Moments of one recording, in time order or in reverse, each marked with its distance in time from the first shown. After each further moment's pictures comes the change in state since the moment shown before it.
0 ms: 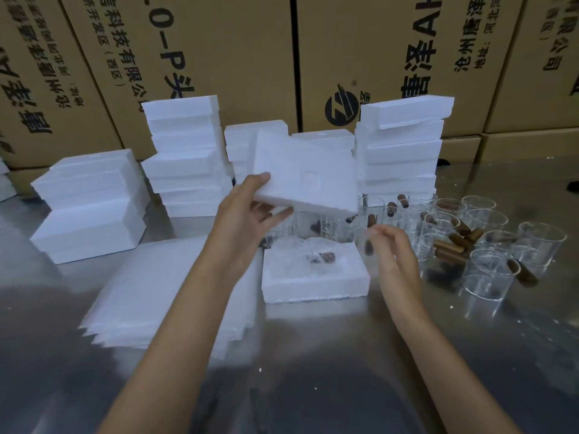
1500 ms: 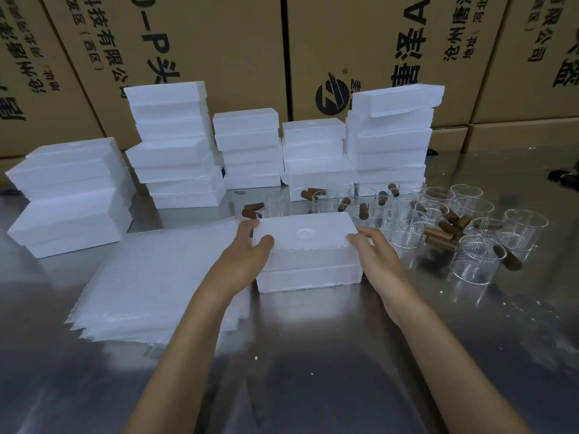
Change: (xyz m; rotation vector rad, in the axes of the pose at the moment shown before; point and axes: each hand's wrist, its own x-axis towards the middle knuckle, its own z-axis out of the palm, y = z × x) left_hand -0.023 -0.040 -0.032 1.052 0.063 -0.240; right_hand 0.003 0.004 0.001 -0.020 -0.177 0.269
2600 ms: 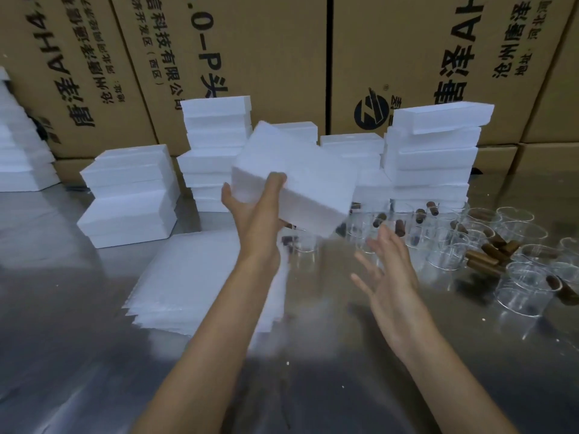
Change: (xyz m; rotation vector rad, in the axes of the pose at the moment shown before) left_hand 0.005 0.051 -0.020 -1.002 0.436 0.115; right_hand -0.037 -0.018 0.040 0.470 -0.097 -0.072
